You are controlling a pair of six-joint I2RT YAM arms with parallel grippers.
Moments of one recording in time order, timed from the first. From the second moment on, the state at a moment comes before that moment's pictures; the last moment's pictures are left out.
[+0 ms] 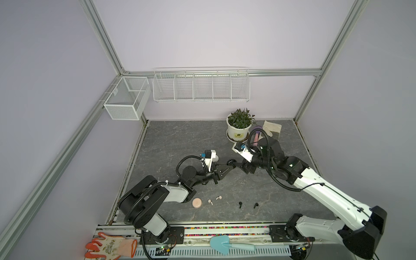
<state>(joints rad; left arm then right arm) -0.76 1.56 0.43 1.37 0.60 -0.65 0.71 1.18 1.11 -0.53 -0.13 -0.40</state>
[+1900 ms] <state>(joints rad) -0.76 1.52 0.45 1.38 0.75 -0.65 0.41 1.21 1.00 -0.37 -1.01 0.23</state>
